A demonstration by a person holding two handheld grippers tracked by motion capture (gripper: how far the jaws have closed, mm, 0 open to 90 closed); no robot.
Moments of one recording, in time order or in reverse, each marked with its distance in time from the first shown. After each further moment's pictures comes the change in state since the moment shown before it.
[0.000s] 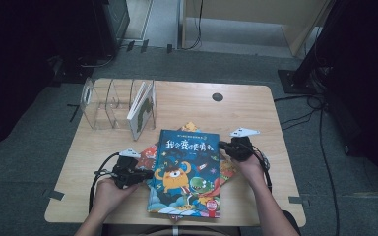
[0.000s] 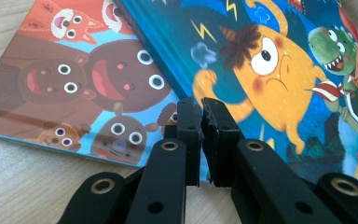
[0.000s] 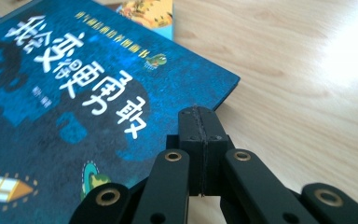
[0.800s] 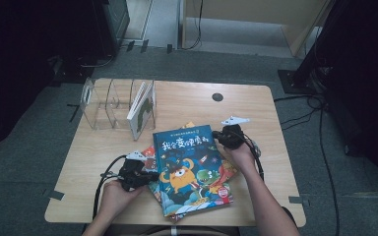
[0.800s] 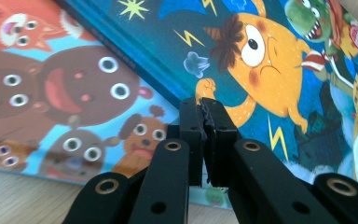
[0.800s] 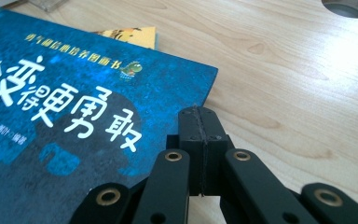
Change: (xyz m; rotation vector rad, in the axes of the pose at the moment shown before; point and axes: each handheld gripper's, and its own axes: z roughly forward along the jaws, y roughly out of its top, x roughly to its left) left arm -0.019 0.002 0.012 -0.010 0.000 0.017; right arm -0.007 0.031 0.033 0.007 -0.025 -0.012
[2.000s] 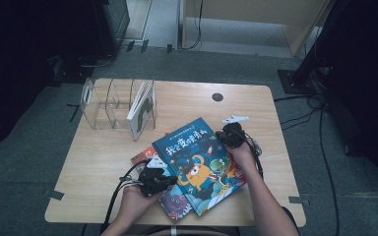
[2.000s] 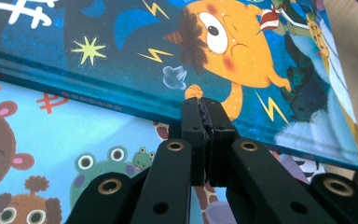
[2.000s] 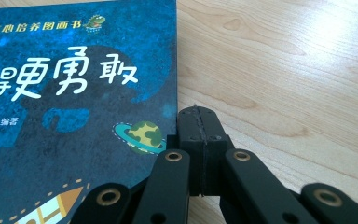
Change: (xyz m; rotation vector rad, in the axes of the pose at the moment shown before) left arm -0.045 0.008 0.031 -0.047 -0.013 0.112; right arm -0.007 0.001 0.004 0.078 -0.073 0.035
